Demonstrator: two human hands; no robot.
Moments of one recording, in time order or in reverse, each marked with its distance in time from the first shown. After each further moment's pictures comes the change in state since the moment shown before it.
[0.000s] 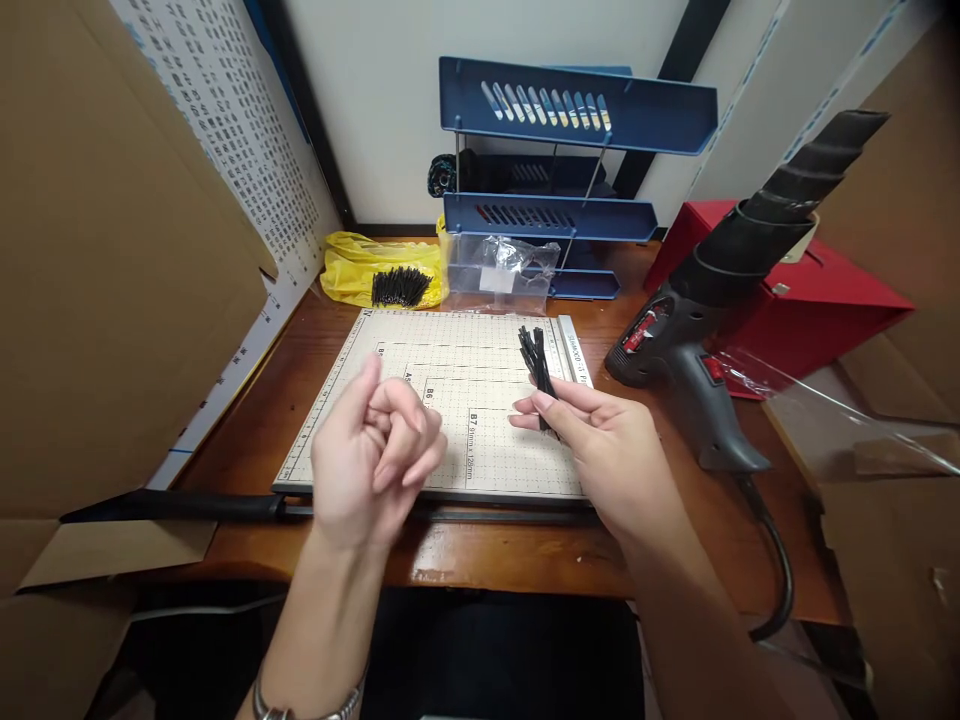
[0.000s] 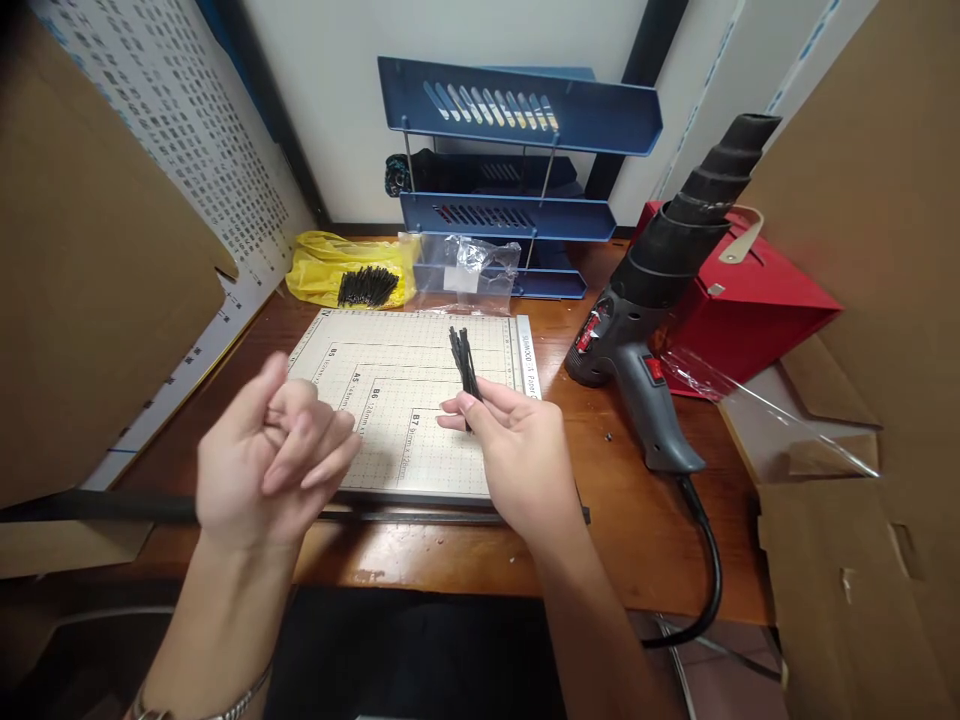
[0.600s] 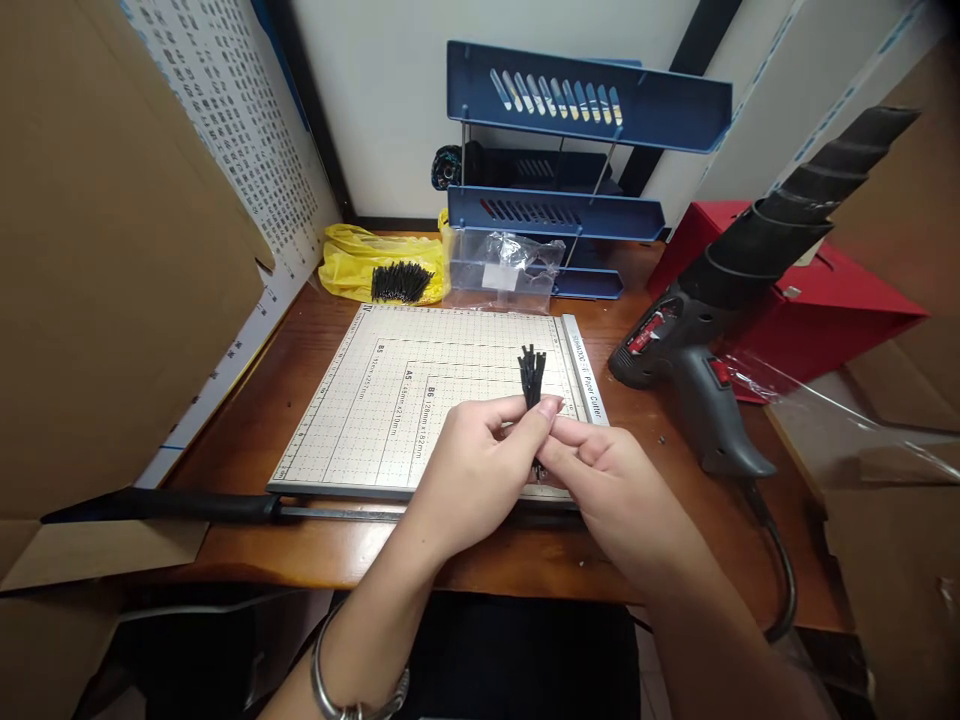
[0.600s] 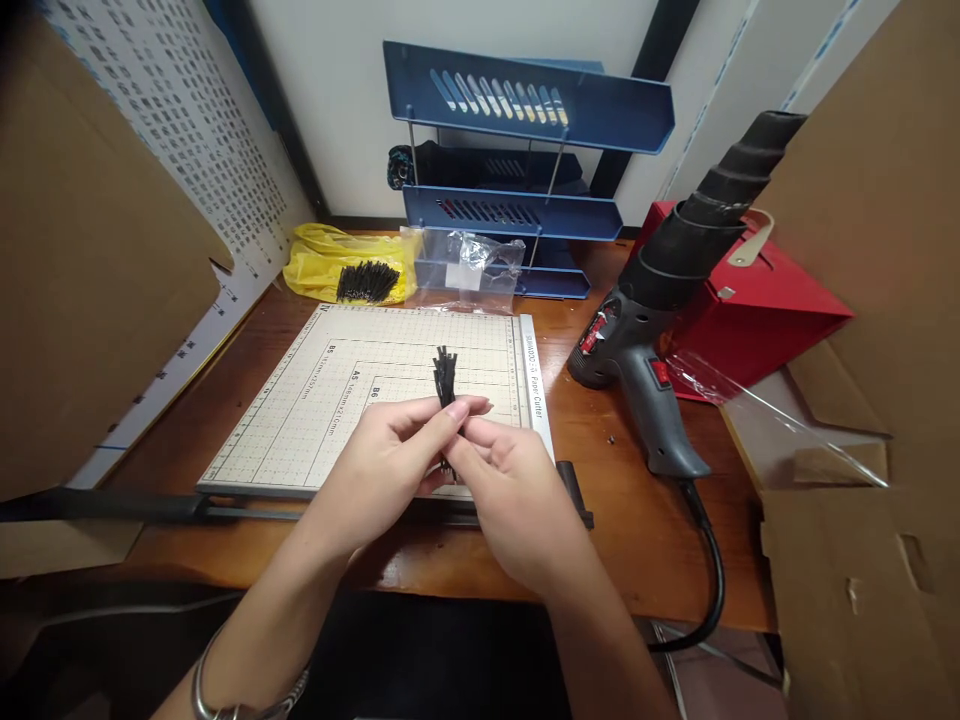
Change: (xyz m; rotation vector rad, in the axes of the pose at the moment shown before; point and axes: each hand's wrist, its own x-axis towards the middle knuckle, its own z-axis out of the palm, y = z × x) left_hand 0.008 -0.045 0.028 0.601 -0.108 -0.156; right_hand -0.020 -0.011 0.003 -0.062 -0.316 0.101
